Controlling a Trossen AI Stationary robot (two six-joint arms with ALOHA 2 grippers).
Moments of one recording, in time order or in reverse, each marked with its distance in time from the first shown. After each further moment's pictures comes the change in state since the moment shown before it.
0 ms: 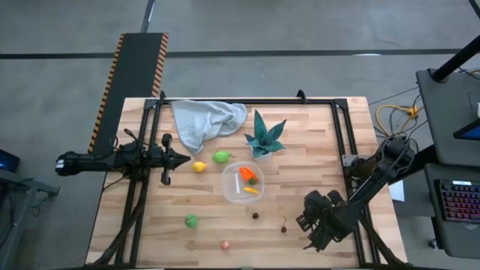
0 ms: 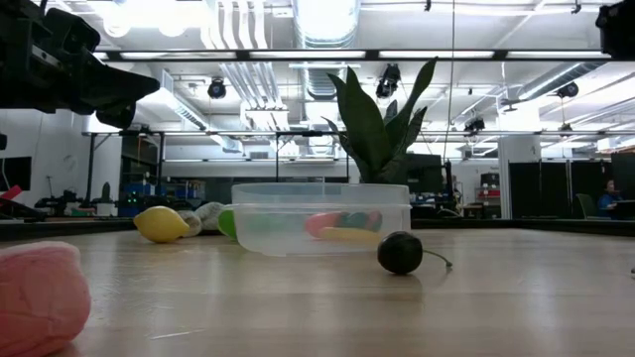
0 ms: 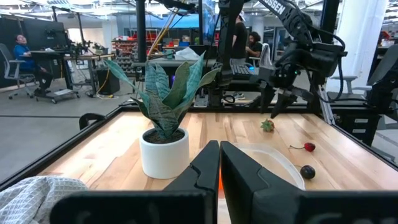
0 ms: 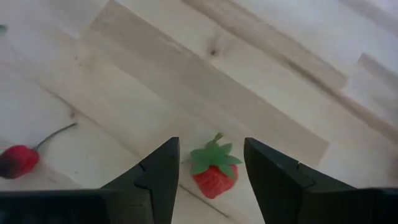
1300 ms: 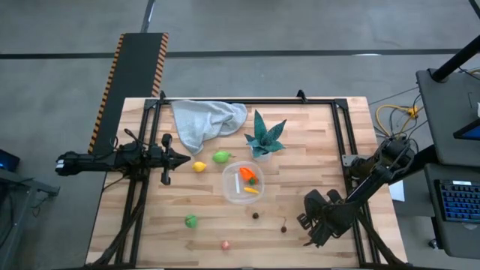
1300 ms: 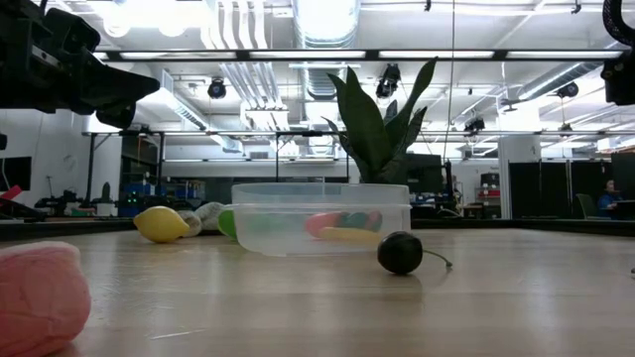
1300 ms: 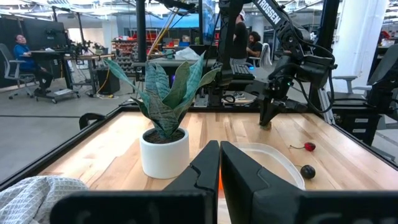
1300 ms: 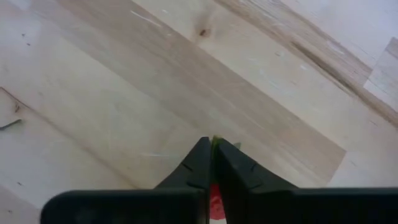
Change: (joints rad) left arm 0.000 0.001 0.000 0.000 0.000 0.000; right arm -0.002 0.002 -0.137 0.150 -0.023 -0.026
